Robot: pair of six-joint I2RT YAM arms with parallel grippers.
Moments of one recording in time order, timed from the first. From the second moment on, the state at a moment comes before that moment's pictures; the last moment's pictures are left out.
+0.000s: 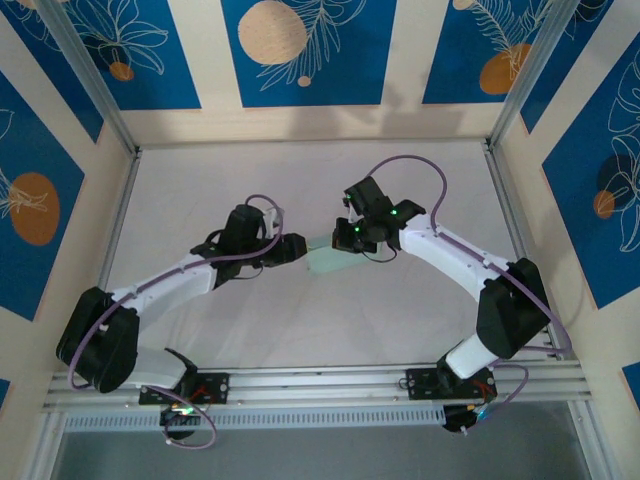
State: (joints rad) left arm -0.56 1.37 0.80 -0.09 0.41 -0.76; right arm 0.61 1.54 1.21 -0.70 -0.22 0.68
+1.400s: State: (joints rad) left arm -0.61 1.40 0.71 0.16 0.31 -0.74; right arm 0.60 1.58 1.25 -0.73 -0.24 0.67
